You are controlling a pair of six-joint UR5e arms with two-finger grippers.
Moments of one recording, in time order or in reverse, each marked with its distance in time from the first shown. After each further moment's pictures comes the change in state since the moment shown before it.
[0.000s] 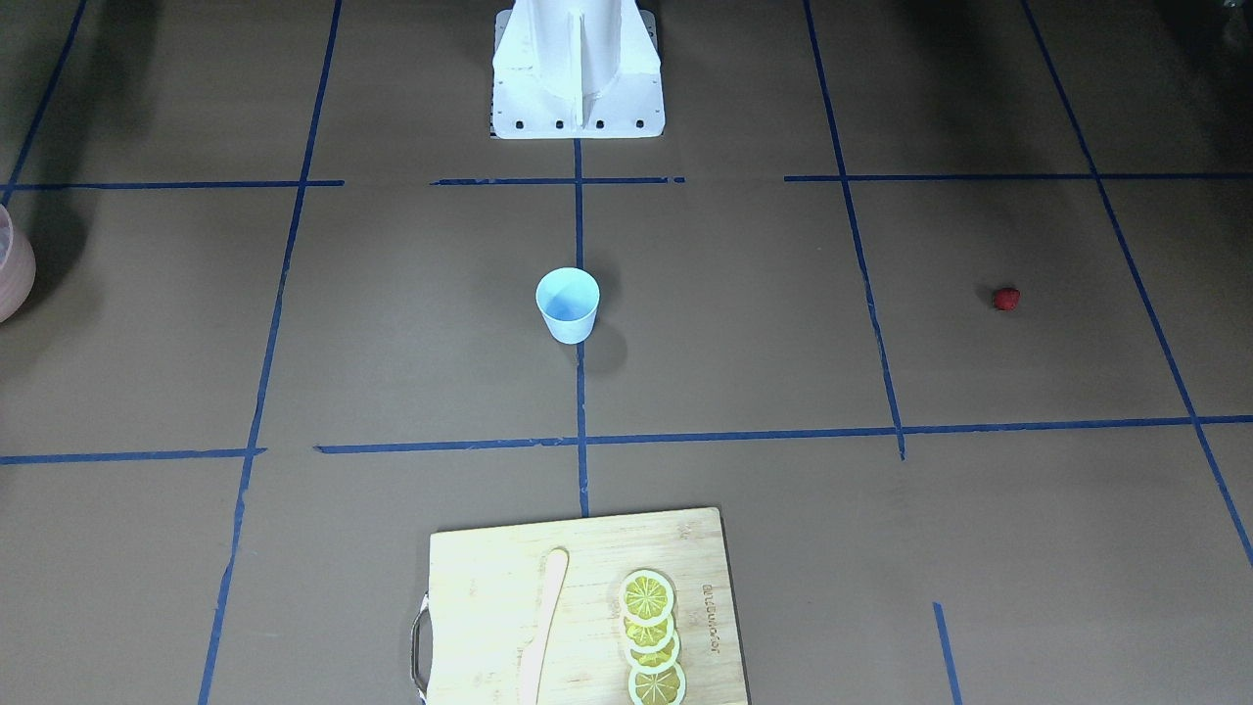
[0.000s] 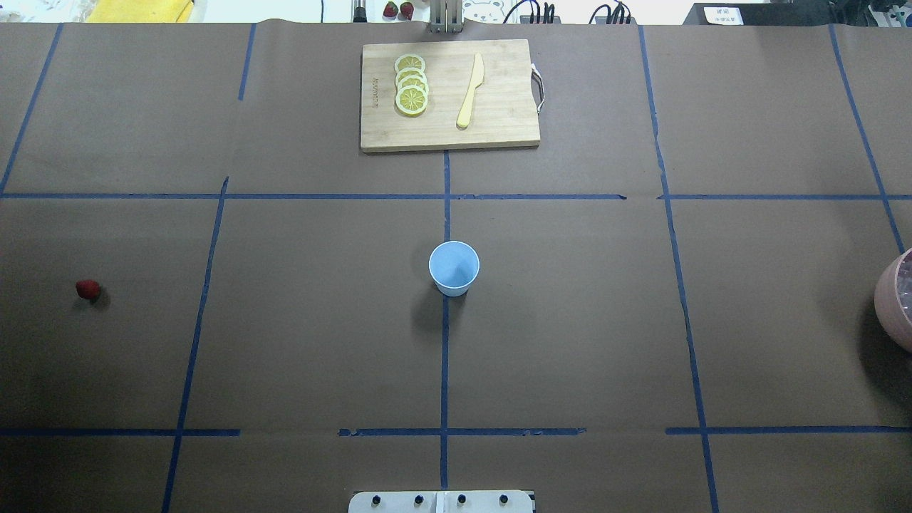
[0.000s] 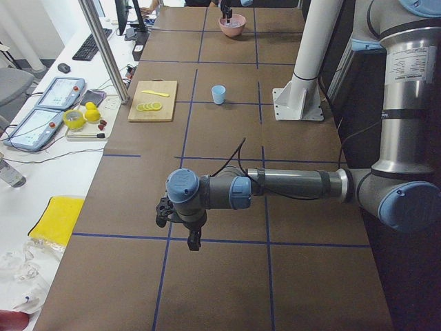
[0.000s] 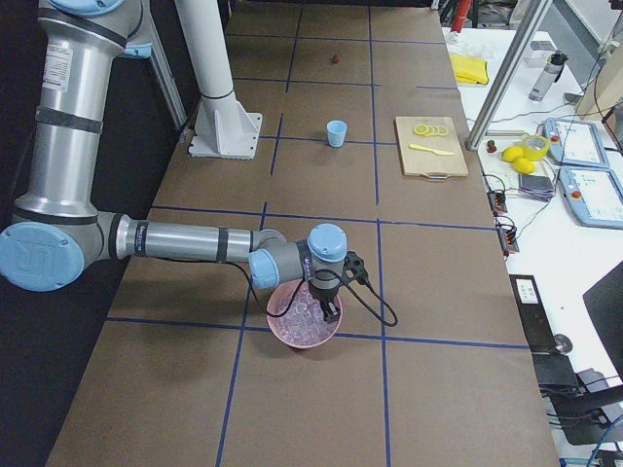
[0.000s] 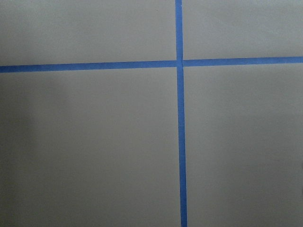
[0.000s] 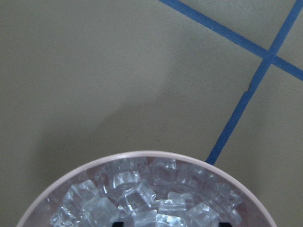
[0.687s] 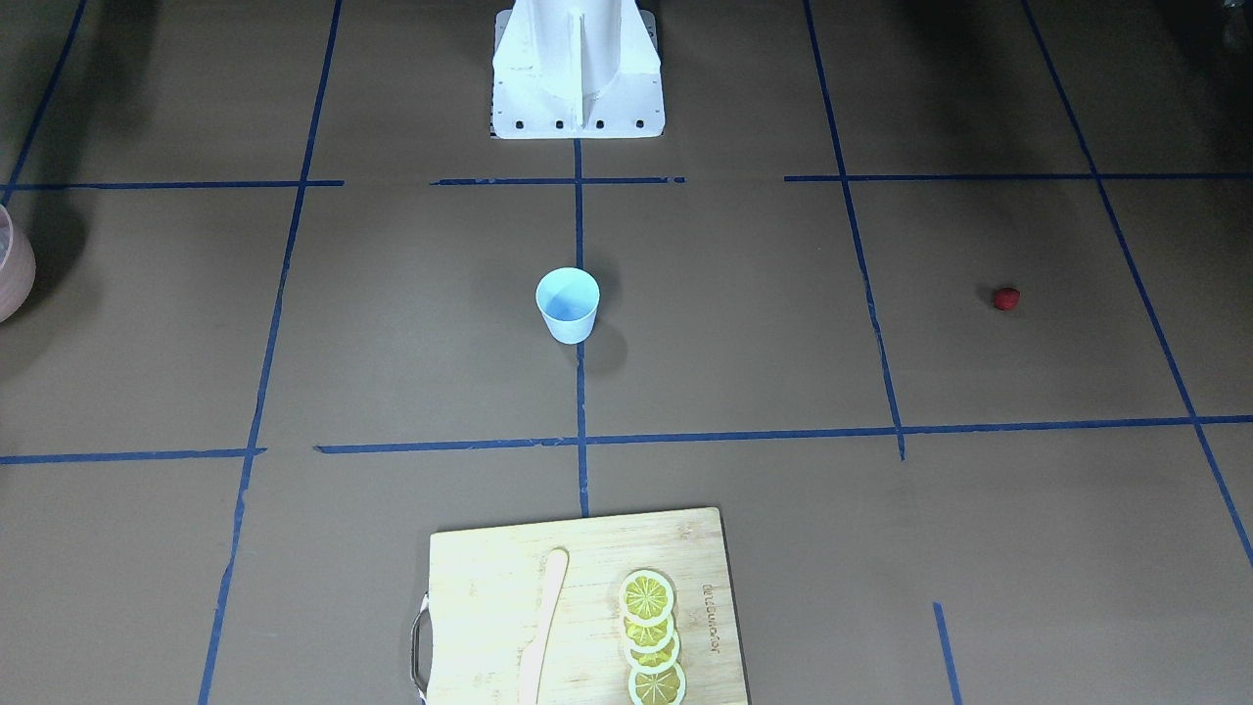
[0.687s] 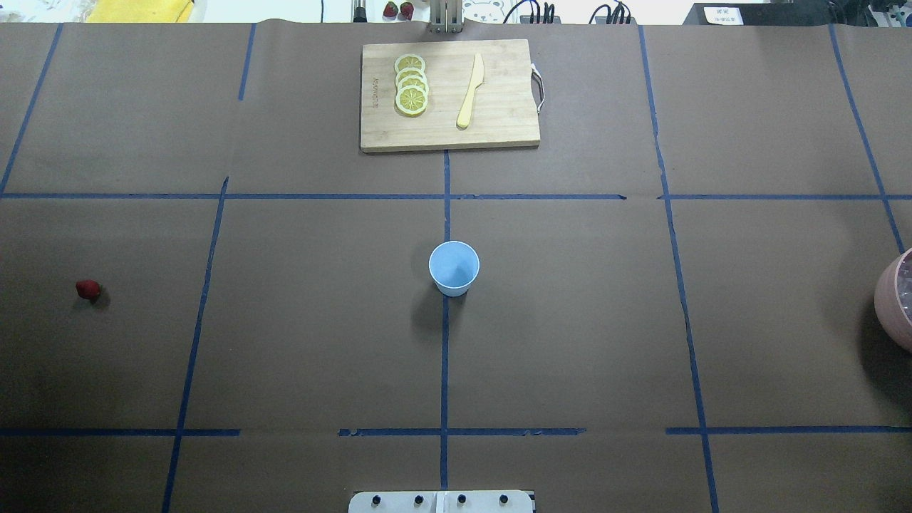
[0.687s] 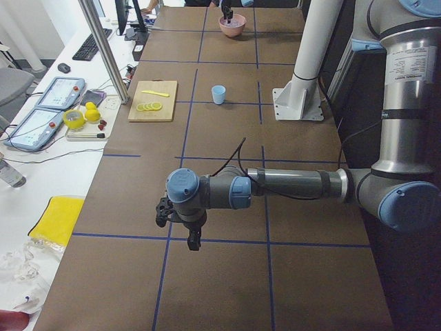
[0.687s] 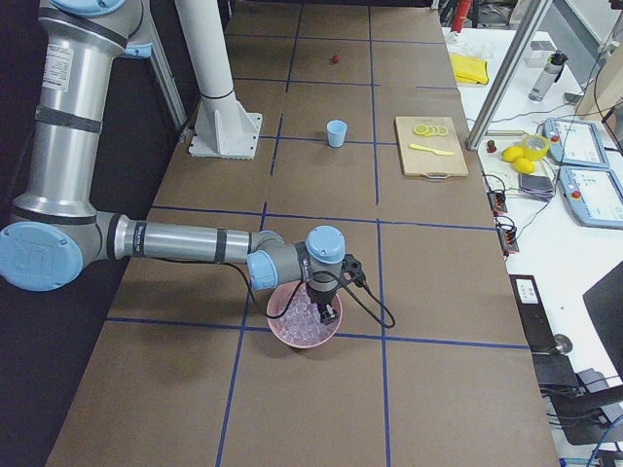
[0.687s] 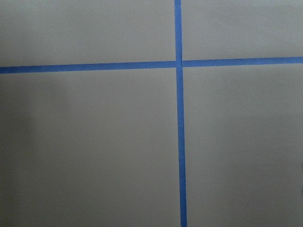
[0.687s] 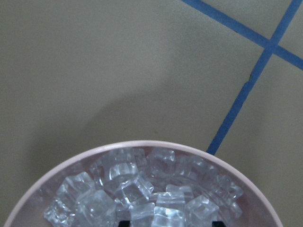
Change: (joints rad) left arm 0.000 0.000 0.000 0.001 0.000 0.002; right arm -0.009 -0.012 0.000 0.000 -0.009 -0.002
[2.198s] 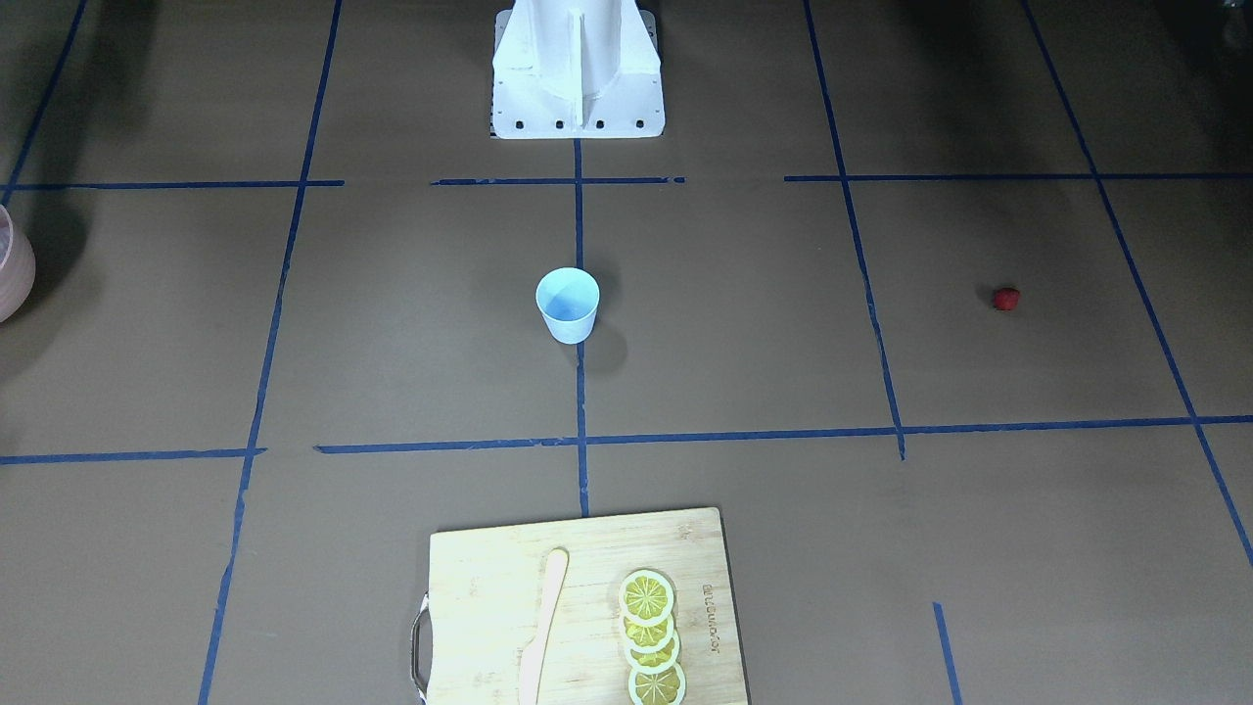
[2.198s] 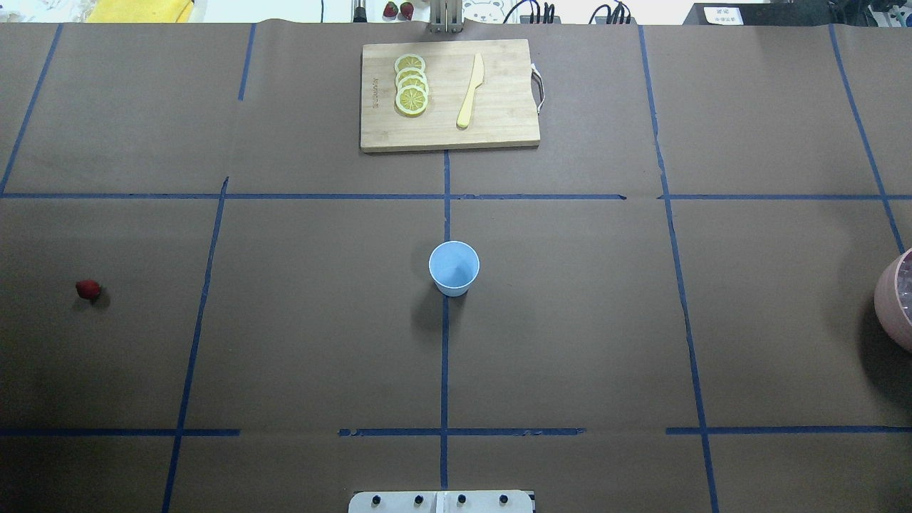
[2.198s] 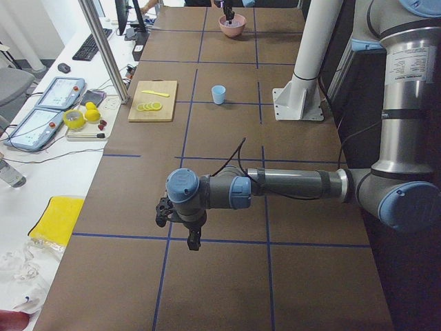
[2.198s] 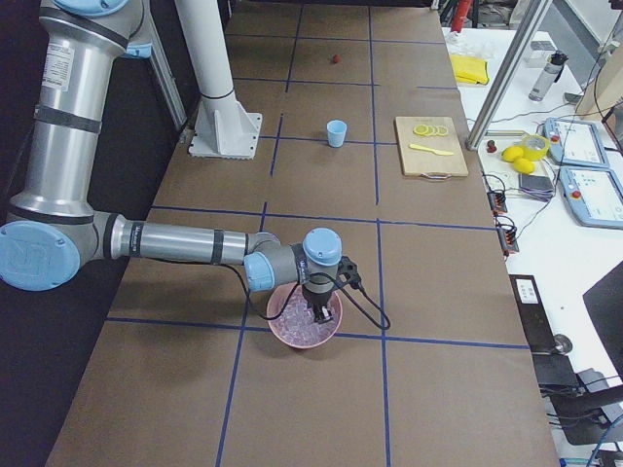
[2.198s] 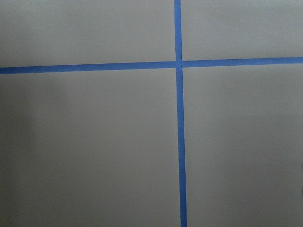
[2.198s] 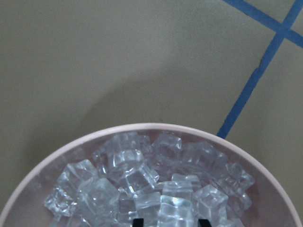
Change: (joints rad) left arm 0.000 0.000 0.000 -0.001 -0.001 0.000; right arm -0.020 -0.012 0.000 0.002 -0.002 -0.005
